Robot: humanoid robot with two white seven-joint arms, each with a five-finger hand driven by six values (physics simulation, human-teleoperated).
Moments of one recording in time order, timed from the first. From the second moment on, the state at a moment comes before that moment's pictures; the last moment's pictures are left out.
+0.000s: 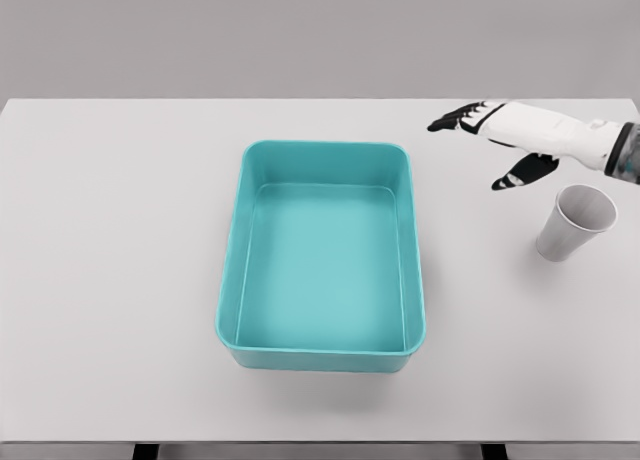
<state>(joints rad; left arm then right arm) 0.03 0.00 -0.02 -0.06 0.01 -0.04 -0.09 -0.67 -0.76 0.53 -1.30 0.20 -0.61 0.58</state>
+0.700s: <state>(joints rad) 0.03 0.00 -0.02 -0.06 0.01 -0.04 -0.09 -0.21 -1.05 0.42 -1.26 -0.41 -0.61 0.21</state>
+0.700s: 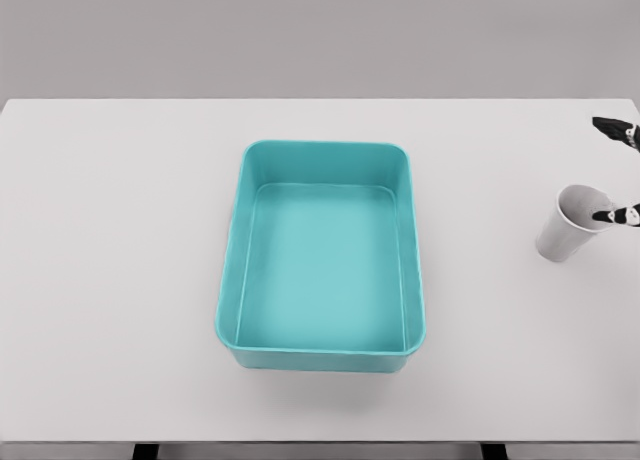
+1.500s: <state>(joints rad) 0.03 0.00 -0.02 -0.06 0.01 -0.04 -0.09 -0.14 -1.06 0.38 -1.22 -0.45 -0.61 0.16</state>
